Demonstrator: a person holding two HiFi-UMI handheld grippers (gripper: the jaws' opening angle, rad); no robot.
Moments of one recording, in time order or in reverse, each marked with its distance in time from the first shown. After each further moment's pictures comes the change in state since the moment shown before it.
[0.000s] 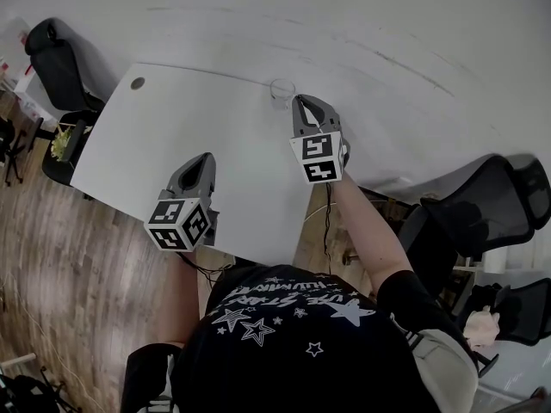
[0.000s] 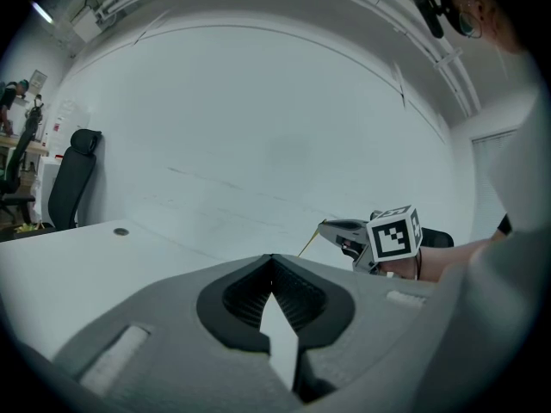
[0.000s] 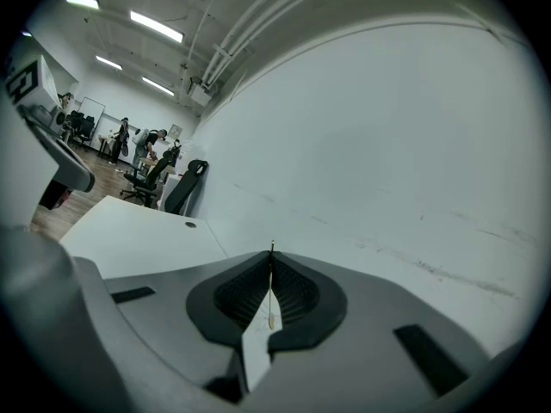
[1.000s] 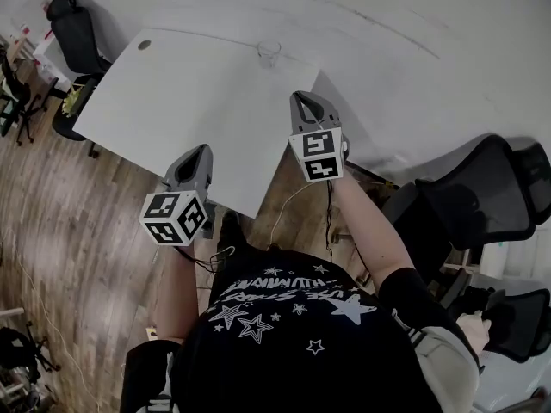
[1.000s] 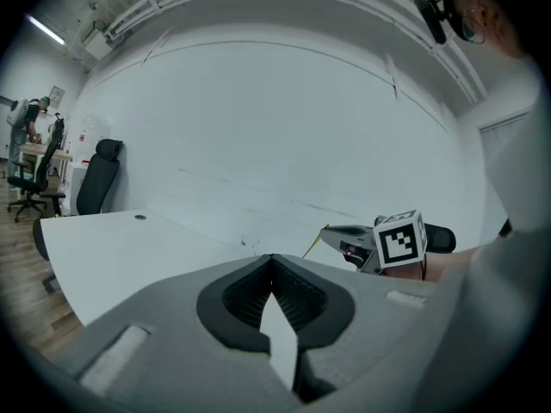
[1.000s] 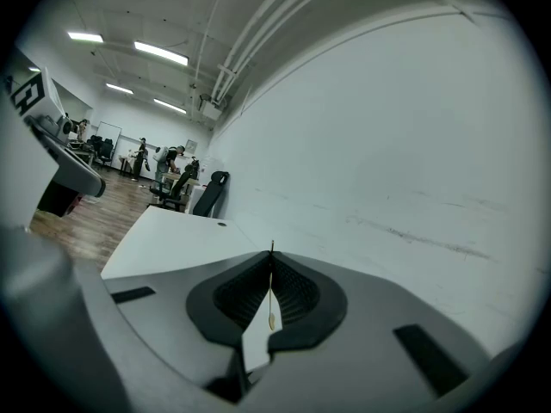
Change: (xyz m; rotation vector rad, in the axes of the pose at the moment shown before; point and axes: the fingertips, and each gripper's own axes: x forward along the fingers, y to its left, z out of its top) left arm -0.085 -0.141 -0.061 -0.015 -0.009 0.119; right arm -0.151 -0.005 -0.056 0.063 -0.031 0.146
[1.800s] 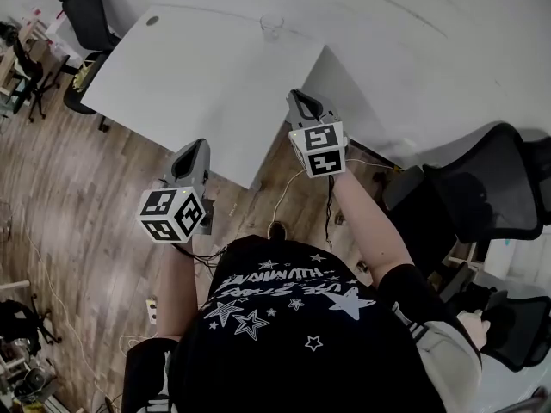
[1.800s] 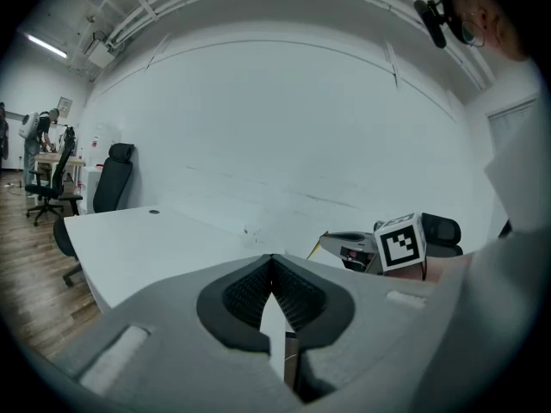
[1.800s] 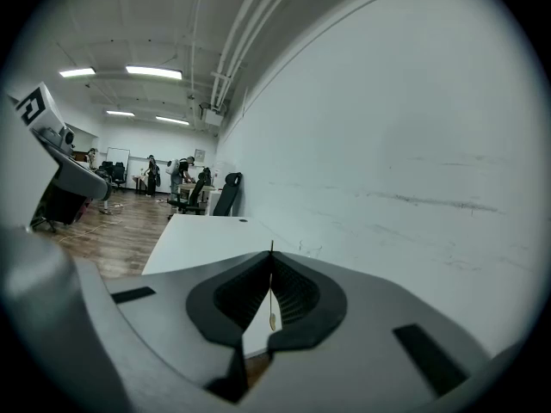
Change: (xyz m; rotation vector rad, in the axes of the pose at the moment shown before) left arm -0.040 -0.042 -0.028 0.009 0.043 0.085; right arm -0.045 0.021 -0.043 0.115 0.028 0.134
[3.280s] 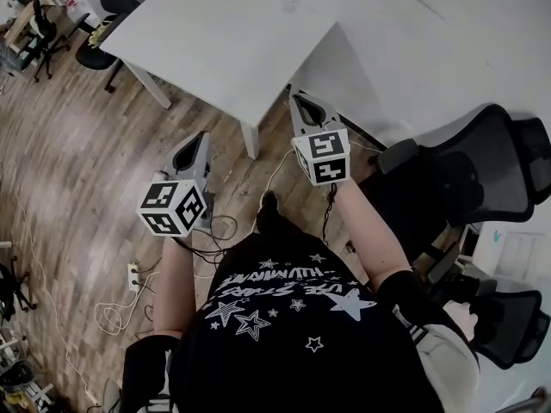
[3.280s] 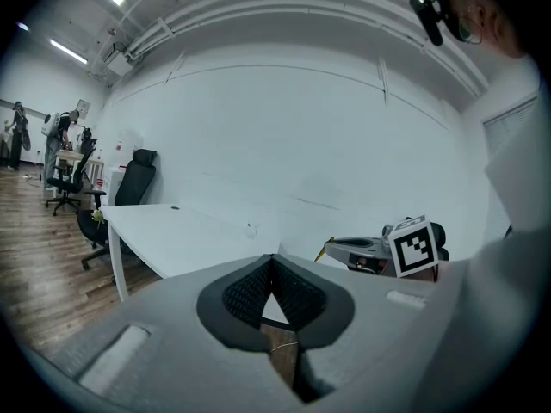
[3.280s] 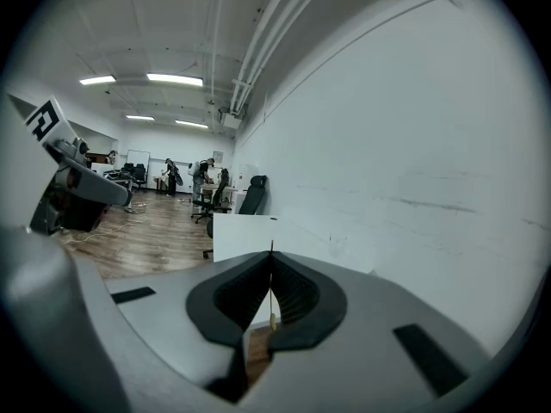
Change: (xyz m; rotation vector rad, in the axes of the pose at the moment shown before) left arm -0.164 -0.050 -0.062 -0.043 -0.052 0.049; right arm -0.154 0.118 -0.020 -0.029 0.008 0.098
